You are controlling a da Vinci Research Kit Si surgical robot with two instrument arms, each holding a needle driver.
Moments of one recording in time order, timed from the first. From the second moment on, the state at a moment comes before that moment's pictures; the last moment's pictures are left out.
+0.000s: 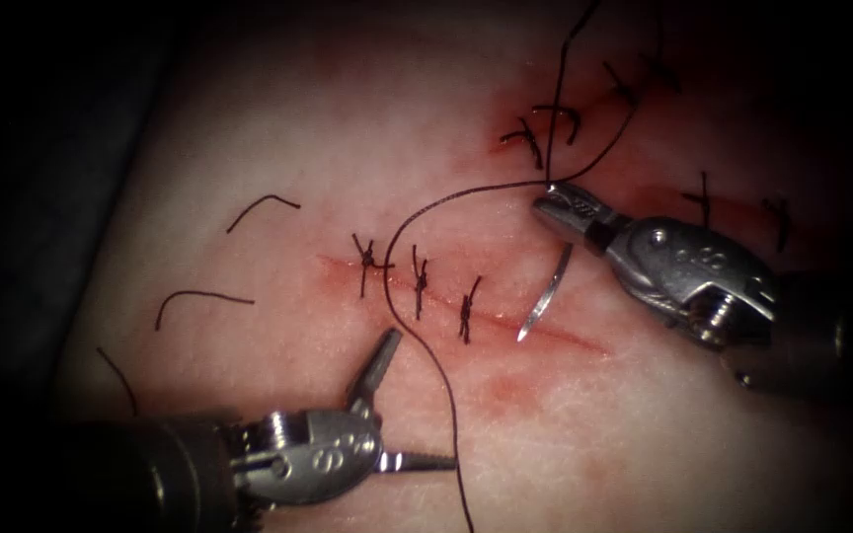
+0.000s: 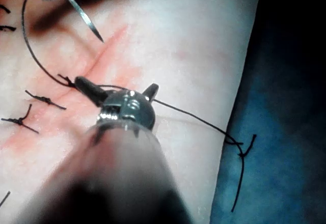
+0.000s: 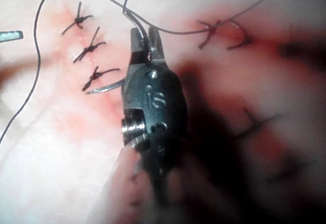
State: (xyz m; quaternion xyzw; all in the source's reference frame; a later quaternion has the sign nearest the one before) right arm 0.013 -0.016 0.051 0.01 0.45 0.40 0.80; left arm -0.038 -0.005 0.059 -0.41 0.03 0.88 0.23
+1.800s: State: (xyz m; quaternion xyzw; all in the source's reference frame) right arm 0.017 -0.019 0.053 -0.30 0.54 -0.01 0.79; left arm -0.042 -0.004 0.071 -0.35 -0.04 0.91 0.21
